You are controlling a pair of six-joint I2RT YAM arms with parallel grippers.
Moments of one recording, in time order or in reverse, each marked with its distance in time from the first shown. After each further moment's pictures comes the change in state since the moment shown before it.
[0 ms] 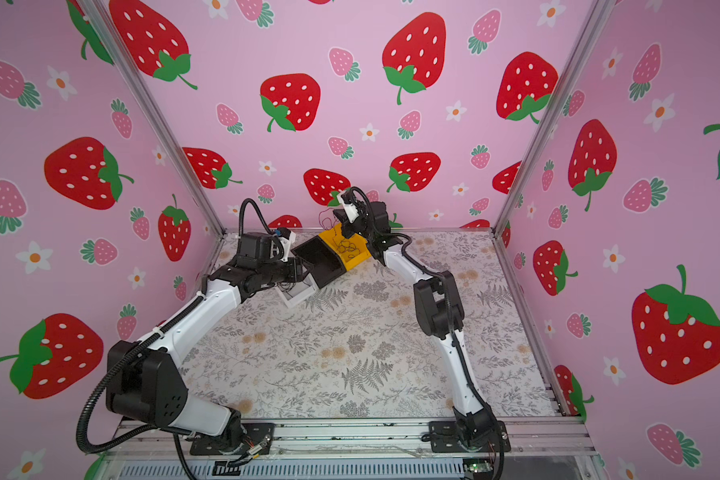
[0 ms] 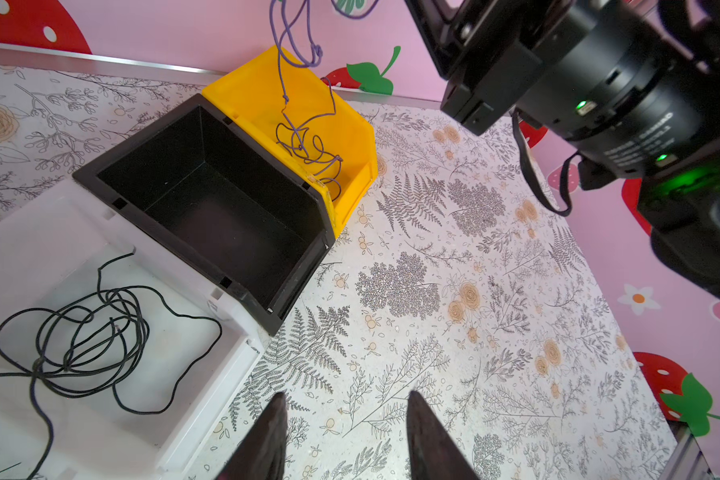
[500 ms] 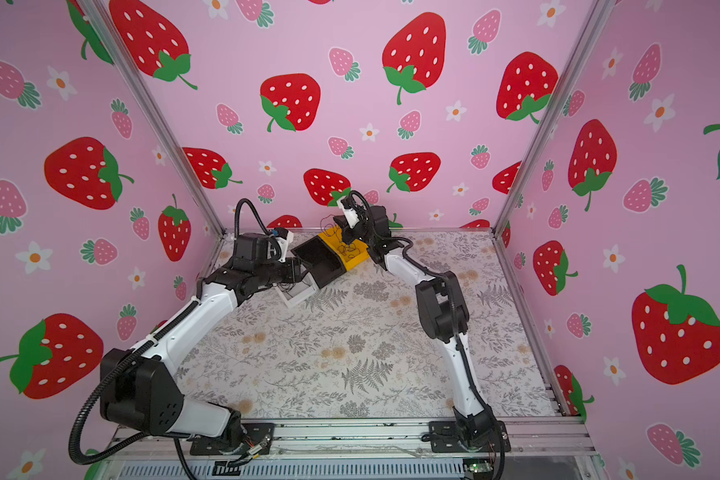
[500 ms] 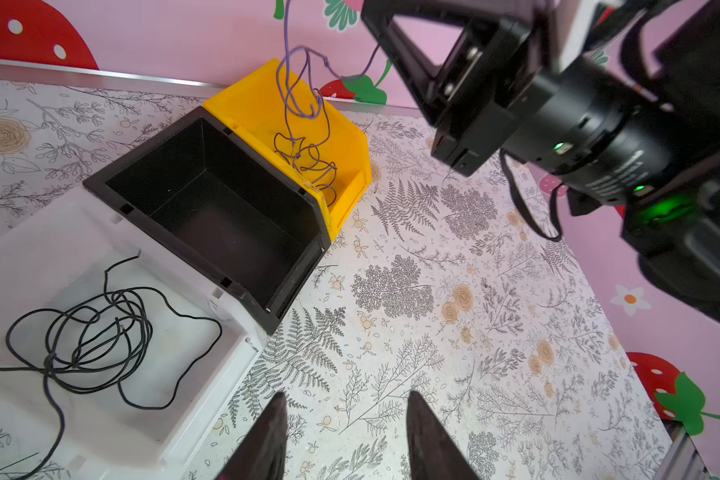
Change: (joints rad) left arm 0.000 -0.057 -0.027 0.003 0.000 -0.001; right arm 0.037 -0.117 -0.114 -0.002 0.011 -0.014
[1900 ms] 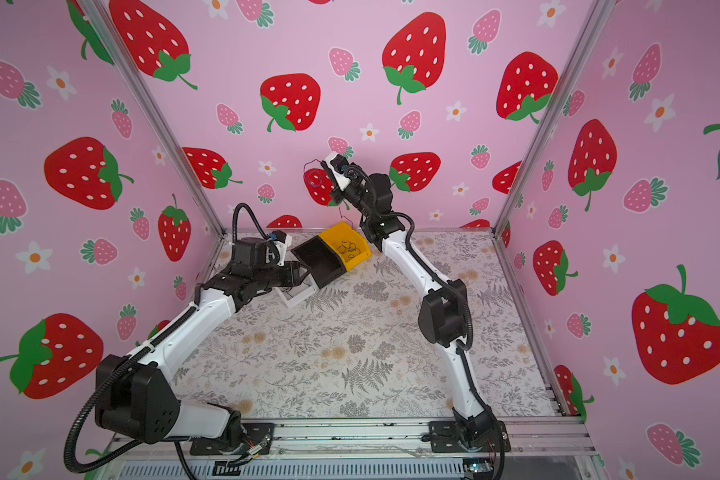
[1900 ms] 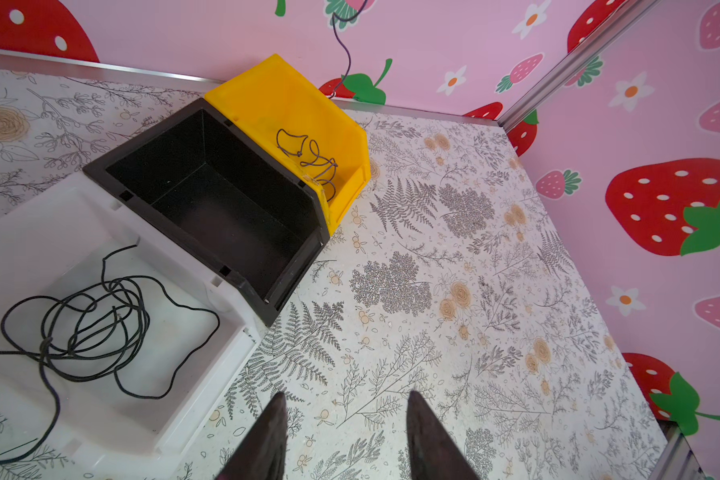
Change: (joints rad) left arm 0.000 -0.026 -0.050 0.035 0.001 -0.019; right arm 0.035 -0.006 0.379 0.051 0.098 -0.184
